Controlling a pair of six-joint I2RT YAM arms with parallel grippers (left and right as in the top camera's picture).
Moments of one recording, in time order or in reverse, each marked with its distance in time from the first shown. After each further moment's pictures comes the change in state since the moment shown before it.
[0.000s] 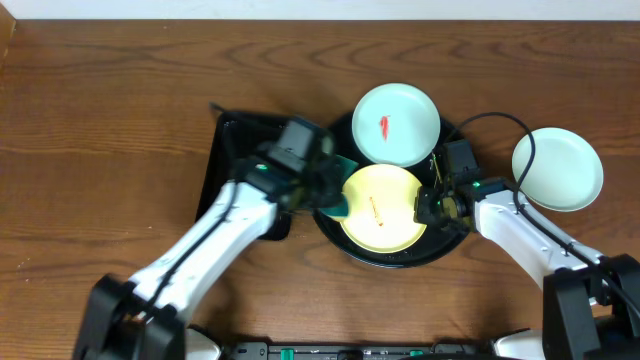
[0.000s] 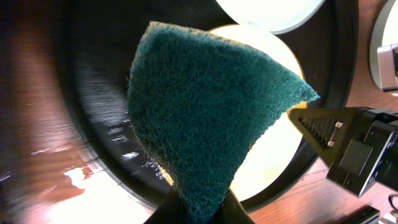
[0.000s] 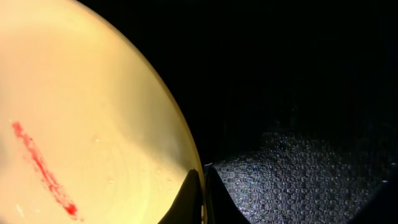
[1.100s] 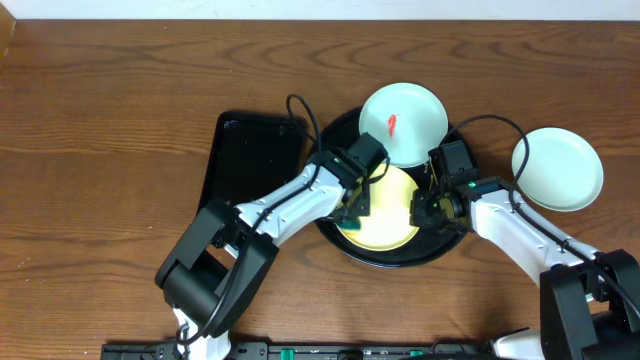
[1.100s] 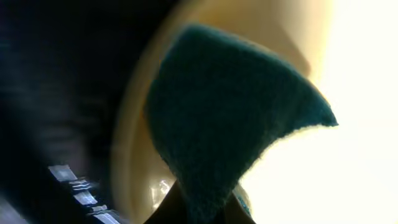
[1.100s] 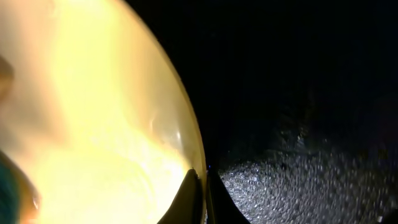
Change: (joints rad) left arm -0.150 0.369 0.158 -0.099 -0.304 -0.063; right arm 0.013 0.011 -0.001 -0.006 -0.051 -0.002
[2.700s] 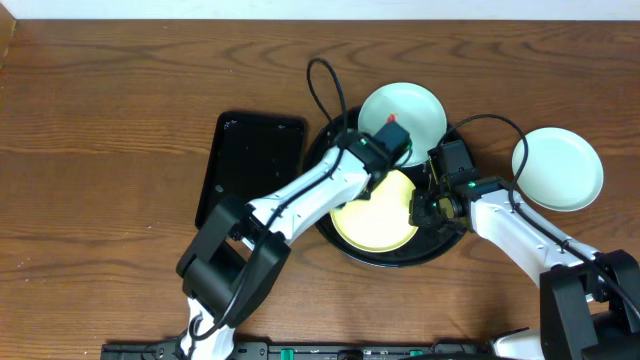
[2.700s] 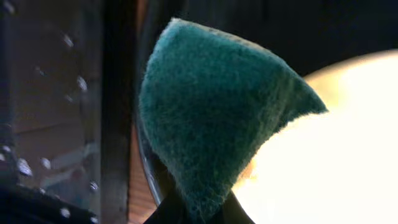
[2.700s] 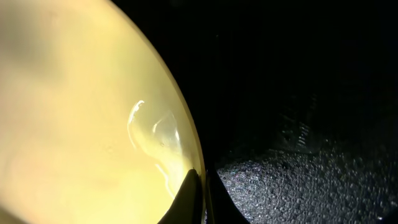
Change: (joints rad) left arm -0.055 0.079 0.274 -0.302 -0.352 -0.020; right arm 0.002 0.000 0.001 -0.002 0.002 -0.012
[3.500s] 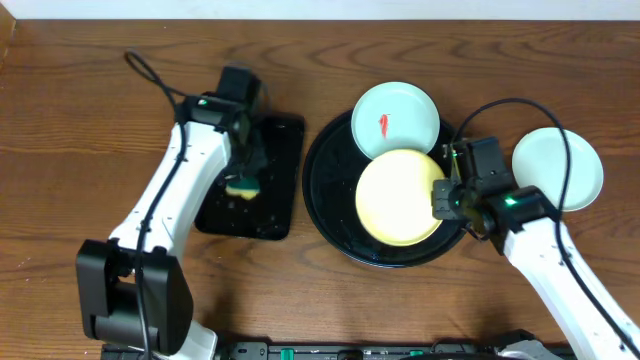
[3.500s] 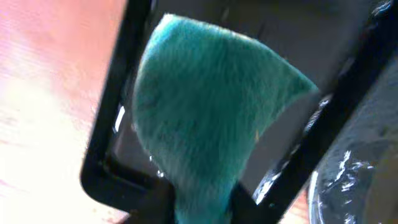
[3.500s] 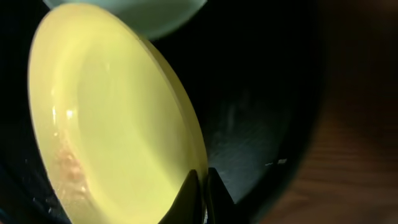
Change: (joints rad) left arm 0.555 -0.302 -0.146 -0.080 0.281 0.252; right arm 0.002 -0.317 0.076 -0.168 0.197 -0.157
